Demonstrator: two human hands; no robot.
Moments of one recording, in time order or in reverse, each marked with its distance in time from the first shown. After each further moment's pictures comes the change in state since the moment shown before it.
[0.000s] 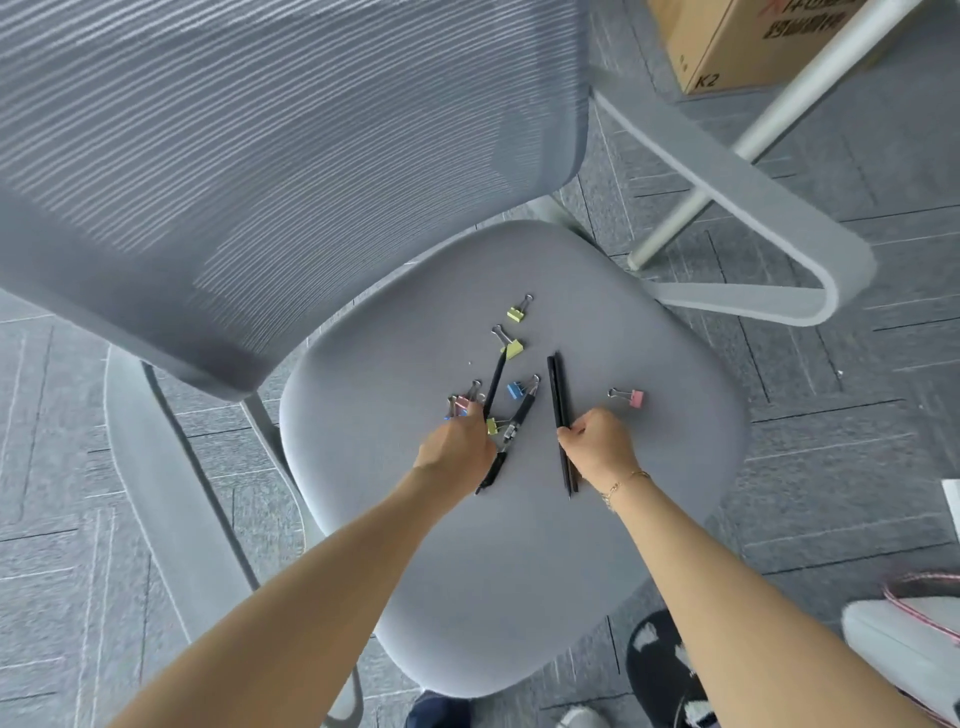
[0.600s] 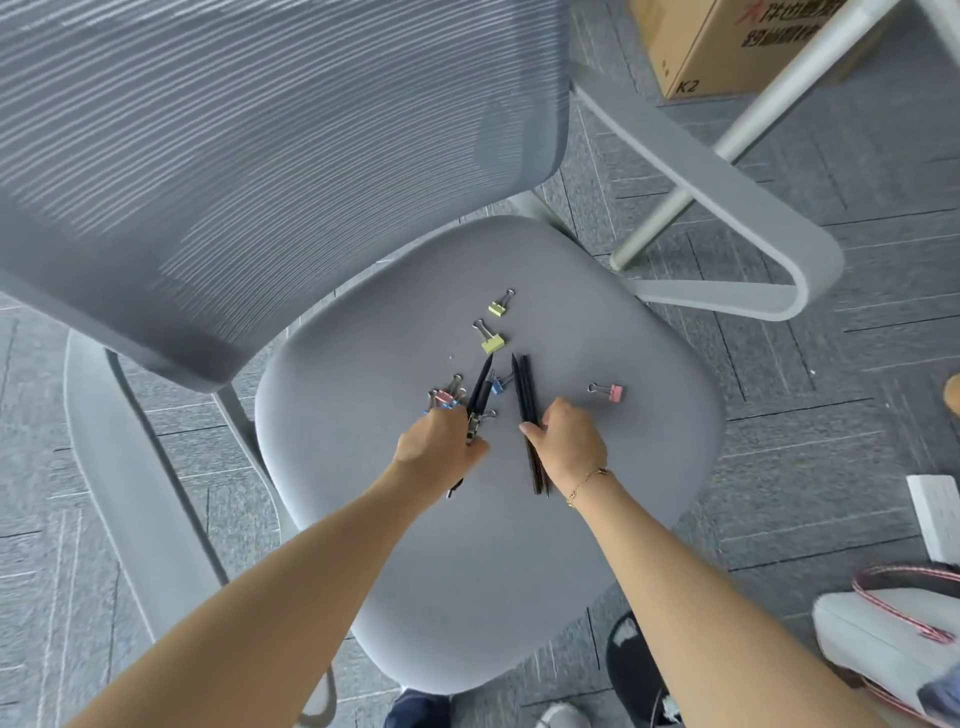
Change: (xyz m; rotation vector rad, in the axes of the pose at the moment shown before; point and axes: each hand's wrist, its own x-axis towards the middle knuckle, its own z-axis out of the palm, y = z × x) left_hand -0.001 0.000 0.003 0.026 0.013 0.025; right_hand -0.004 -0.005 0.009 -0.150 0.037 -0.011
